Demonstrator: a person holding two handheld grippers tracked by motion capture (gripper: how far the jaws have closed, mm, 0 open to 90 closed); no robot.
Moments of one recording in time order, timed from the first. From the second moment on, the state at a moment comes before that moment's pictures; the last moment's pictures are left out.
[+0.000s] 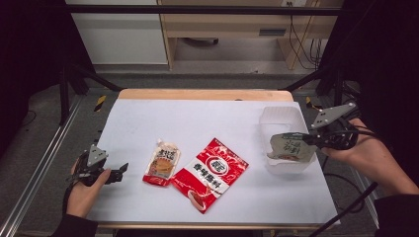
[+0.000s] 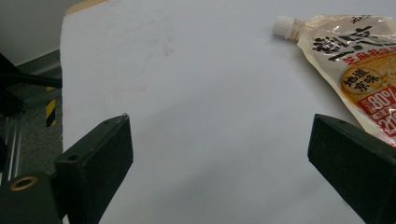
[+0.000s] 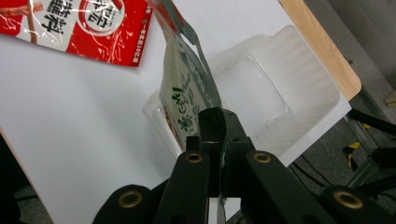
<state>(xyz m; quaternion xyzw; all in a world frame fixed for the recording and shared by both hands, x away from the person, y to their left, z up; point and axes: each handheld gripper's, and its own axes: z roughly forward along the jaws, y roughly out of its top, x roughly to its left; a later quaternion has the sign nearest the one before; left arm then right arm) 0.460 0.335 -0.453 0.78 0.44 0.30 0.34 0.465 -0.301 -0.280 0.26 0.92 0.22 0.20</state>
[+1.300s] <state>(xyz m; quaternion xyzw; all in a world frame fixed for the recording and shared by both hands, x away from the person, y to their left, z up) 0.460 0.332 -0.455 0.78 0.43 0.30 0.34 0.473 -0.340 -0.336 0.35 0.88 0.25 0.19</state>
